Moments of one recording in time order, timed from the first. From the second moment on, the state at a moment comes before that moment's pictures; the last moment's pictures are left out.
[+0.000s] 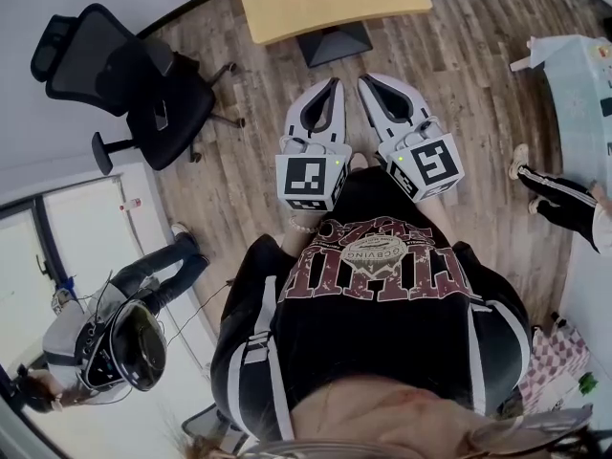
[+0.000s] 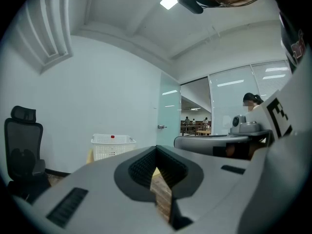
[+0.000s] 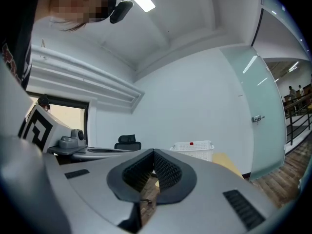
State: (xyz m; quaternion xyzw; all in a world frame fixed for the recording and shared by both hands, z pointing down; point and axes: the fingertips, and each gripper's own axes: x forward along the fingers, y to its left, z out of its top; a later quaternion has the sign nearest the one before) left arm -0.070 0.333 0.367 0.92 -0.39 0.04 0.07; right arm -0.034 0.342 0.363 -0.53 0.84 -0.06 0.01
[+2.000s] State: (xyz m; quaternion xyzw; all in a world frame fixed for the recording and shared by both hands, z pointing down) left arm -0.056 0.156 0.374 0.94 -0.34 0.04 0.07; right arm -0.019 0.172 0.365 -0.58 0.81 -0.07 0.01
